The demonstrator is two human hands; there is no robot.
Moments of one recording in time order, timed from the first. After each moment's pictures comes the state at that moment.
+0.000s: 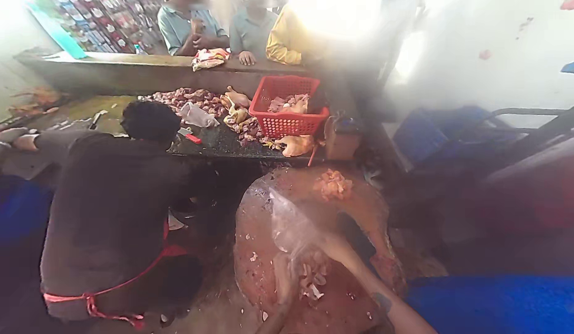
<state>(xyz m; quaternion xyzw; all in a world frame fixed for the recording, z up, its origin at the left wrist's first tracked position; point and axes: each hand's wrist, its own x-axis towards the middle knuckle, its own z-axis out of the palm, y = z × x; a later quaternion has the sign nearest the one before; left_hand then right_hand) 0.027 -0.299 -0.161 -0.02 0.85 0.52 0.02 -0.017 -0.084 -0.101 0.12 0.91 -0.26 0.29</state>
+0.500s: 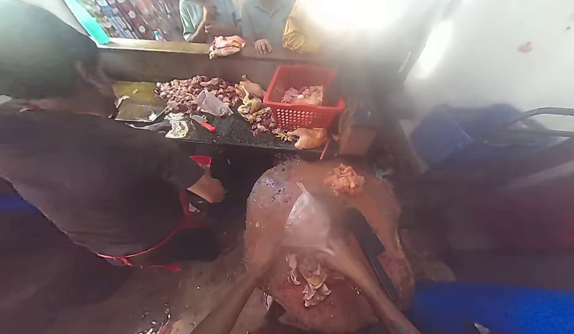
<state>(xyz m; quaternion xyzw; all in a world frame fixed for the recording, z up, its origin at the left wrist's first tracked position) -0.049 -0.397 -0.156 0.23 0.94 0.19 0.14 0.031 -0.108 -0.099 0.12 0.91 -0.30 0.26</state>
